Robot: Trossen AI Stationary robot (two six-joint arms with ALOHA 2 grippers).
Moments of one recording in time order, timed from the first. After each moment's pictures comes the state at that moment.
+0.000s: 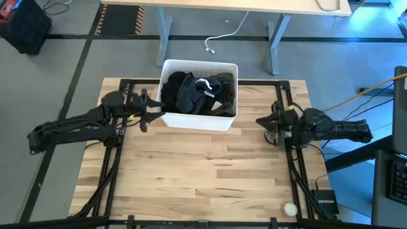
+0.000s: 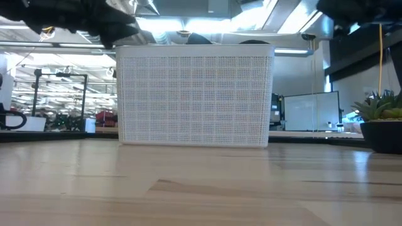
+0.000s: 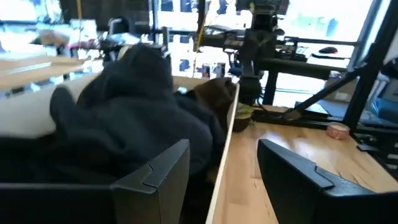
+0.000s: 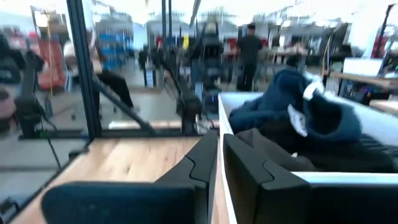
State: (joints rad) left arm 0.41 0.59 0.42 0.11 0.26 0.00; right arm 0.01 0.25 0.32 0.00 0.03 -0.01
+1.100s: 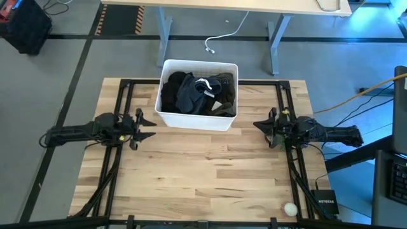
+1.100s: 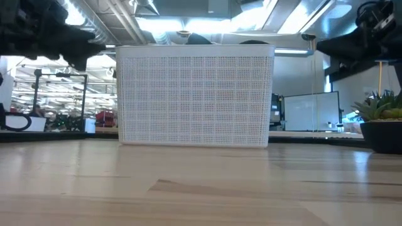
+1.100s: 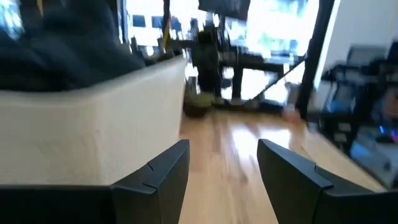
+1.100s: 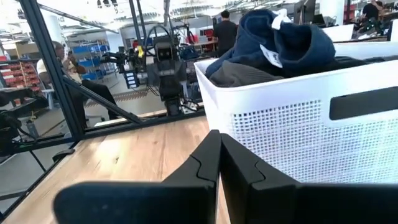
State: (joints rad) left arm 0.08 0.00 0.06 -0.01 0.05 -0.05; right arm 0.01 0.00 0.05 0.00 0.14 0.15
